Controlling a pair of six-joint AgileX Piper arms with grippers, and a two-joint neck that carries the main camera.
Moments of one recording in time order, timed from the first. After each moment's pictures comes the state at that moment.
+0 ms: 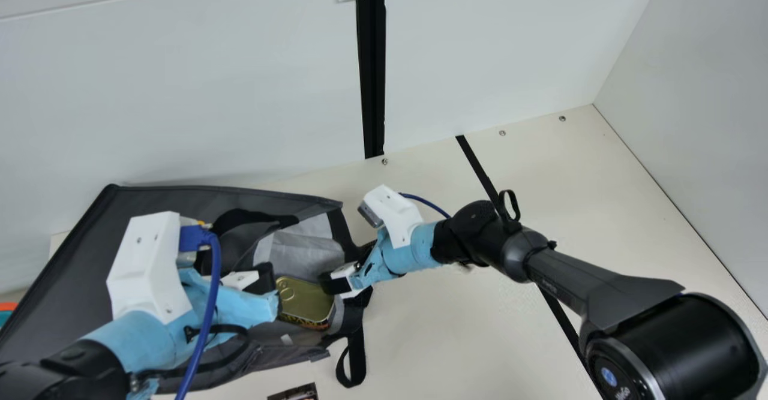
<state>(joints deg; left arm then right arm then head) -36.9 82.8 -73.0 -11.6 37.3 -14.9 8.5 108.2 -64.1 70.1 39.1 -70.2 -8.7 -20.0</state>
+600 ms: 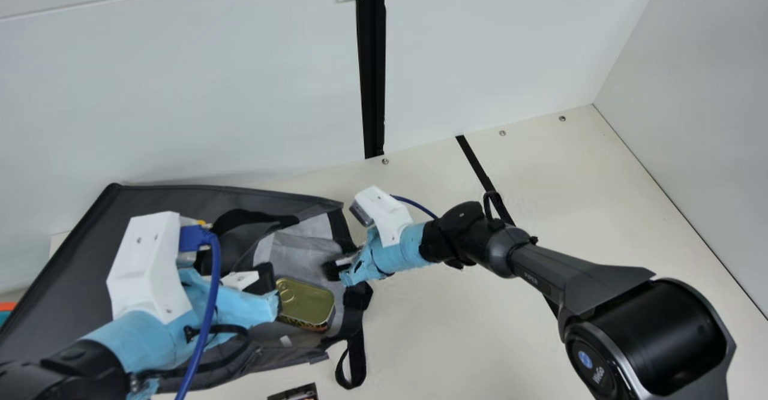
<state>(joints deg) -36.9 82.8 -73.0 -11.6 37.3 -14.9 9.0 111.5 -66.0 74.3 40.1 -71.6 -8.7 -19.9</state>
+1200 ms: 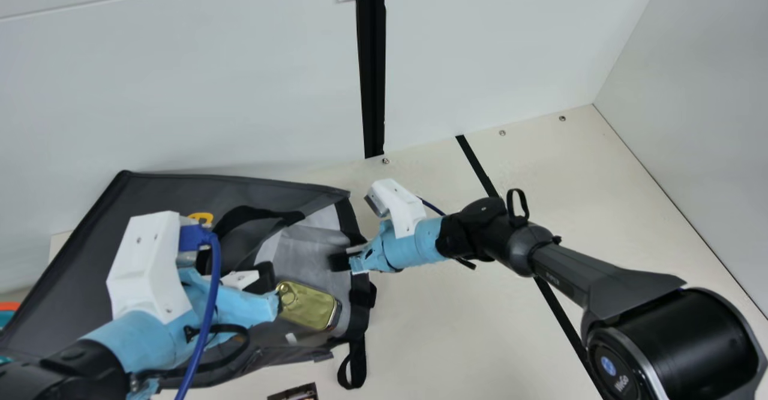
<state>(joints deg) -36.8 82.8 -73.0 -11.8 37.3 -14.7 4.7 107.5 -64.2 77.4 48.2 -65.0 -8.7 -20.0</state>
